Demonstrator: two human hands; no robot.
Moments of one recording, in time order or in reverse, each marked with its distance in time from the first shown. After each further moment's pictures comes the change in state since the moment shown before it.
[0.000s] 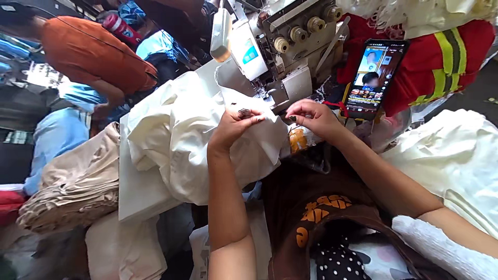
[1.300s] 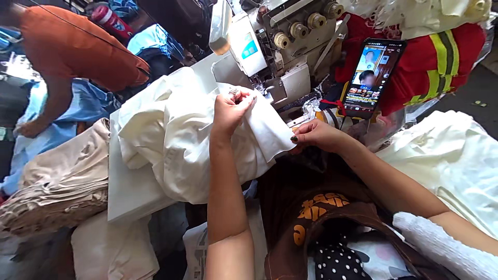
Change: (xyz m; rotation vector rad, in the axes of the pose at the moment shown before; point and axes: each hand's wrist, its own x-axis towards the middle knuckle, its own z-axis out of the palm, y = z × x) left_hand 0.021 -0.009 0.004 0.201 0.301 0.003; right_hand -0.031 -0.001 0.001 0.550 -0.295 0.527
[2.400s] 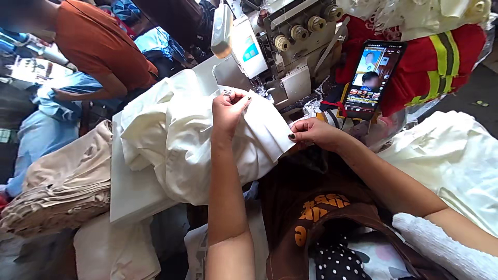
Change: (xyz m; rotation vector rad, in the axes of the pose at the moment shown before) left_hand -0.001 -0.008 0.000 -0.114 0.107 -0.075; right_hand 0.009 -0.010 0.006 -0.207 0.077 -0.028
